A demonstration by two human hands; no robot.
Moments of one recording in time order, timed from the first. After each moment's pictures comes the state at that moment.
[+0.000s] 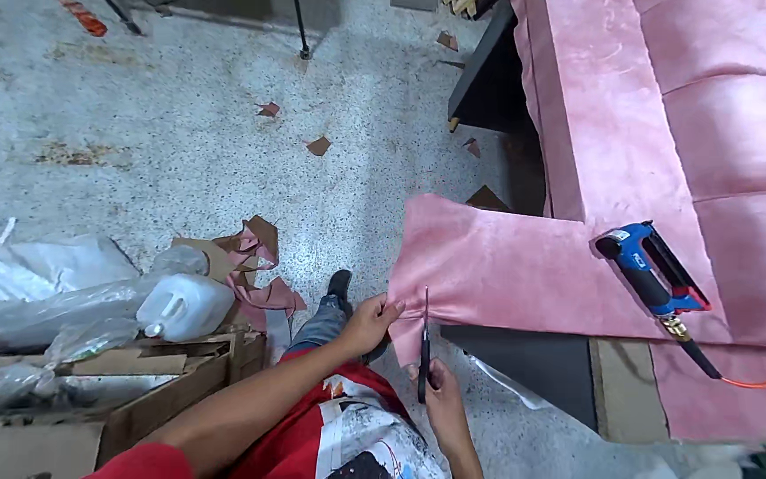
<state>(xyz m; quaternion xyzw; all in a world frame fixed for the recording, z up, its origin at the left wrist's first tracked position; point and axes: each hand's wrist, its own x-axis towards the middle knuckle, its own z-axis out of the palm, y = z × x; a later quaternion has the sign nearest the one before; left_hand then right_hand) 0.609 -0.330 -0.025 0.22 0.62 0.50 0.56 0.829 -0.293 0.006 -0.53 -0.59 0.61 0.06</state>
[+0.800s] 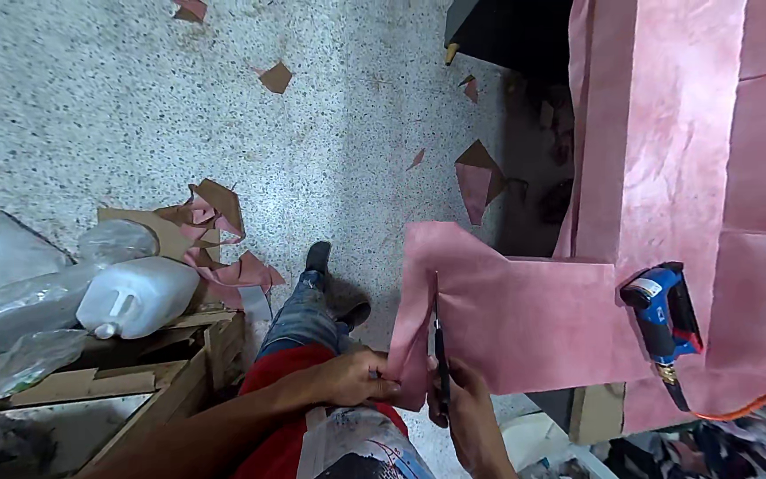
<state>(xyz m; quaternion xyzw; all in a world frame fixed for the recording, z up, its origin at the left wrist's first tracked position) 0.508 -0.312 -0.047 0.43 0.39 0.40 0.71 0.677 -0.191 0.079 -0.65 -0.40 0.64 -0.02</state>
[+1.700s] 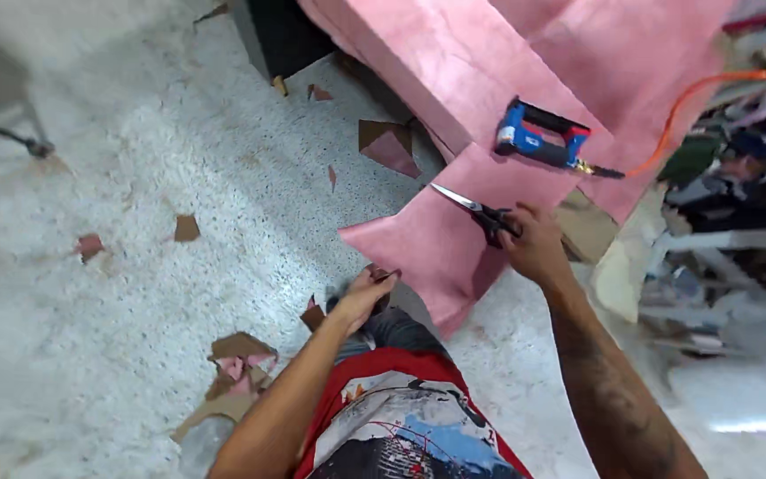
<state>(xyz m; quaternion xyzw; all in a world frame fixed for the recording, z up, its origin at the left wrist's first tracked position) 0.492 -0.145 -0.049 0.25 0.46 0.32 0.79 0.807 -0.067 0.099 -0.73 -0.67 0.15 0.07</state>
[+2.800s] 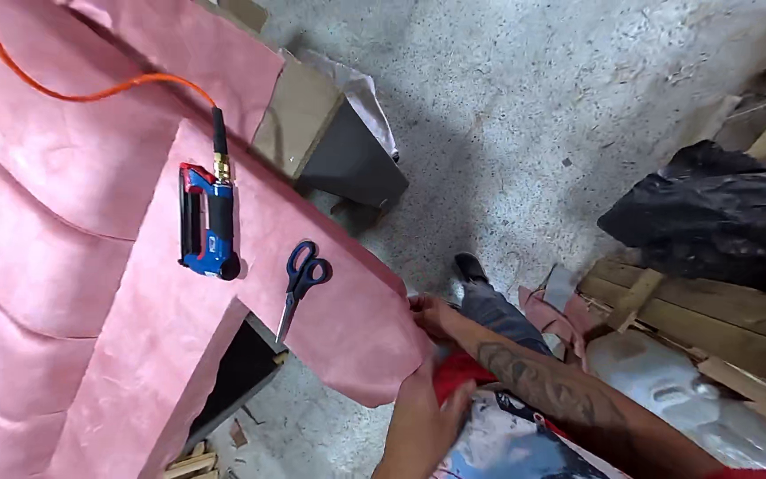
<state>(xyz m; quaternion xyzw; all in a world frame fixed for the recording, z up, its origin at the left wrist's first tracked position) 0.557 -0.104 0.085 0.85 0.10 -0.38 0.36 0.632 -0.187 -0.084 -0.43 0.14 0.49 0.74</state>
